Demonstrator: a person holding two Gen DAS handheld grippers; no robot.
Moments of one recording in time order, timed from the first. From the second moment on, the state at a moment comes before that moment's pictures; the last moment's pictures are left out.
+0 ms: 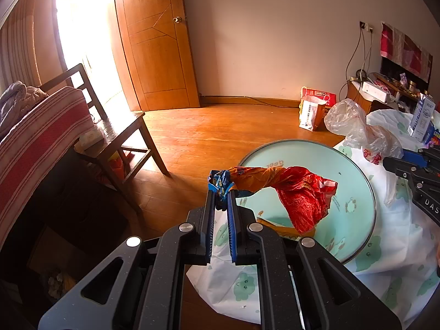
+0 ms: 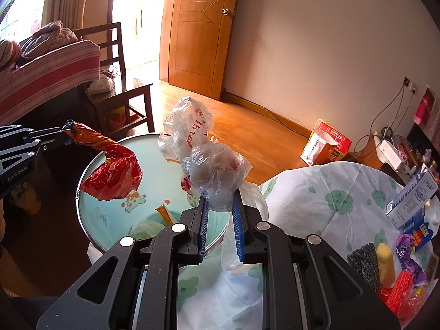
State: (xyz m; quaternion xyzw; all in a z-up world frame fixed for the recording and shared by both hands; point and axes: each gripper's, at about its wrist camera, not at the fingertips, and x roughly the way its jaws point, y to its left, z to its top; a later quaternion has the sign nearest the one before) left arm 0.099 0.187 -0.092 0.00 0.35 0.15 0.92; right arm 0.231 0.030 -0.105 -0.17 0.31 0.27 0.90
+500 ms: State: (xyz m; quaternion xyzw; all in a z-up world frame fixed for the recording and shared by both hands) left arm 0.099 0.187 -0.092 0.00 0.35 0.15 0.92; right arm 0.229 0.034 -0.103 -0.18 0.30 0.27 0.90
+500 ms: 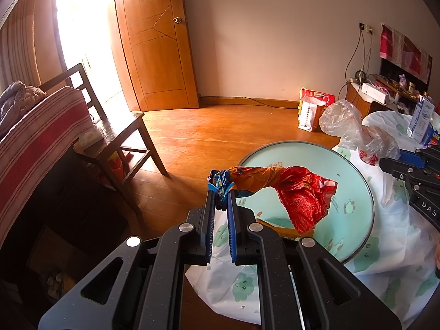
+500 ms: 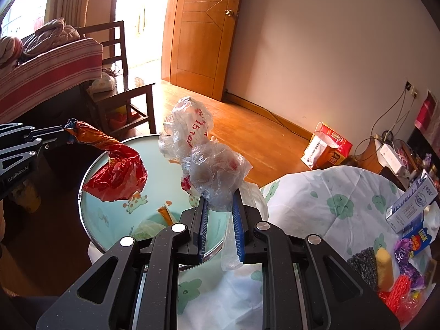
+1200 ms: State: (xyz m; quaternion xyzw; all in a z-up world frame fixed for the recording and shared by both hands) left arm 0.100 0.171 -0.093 0.00 0.34 0.13 0.93; right arm 0.230 0.030 -0.109 -0.17 0.31 0.27 0.90
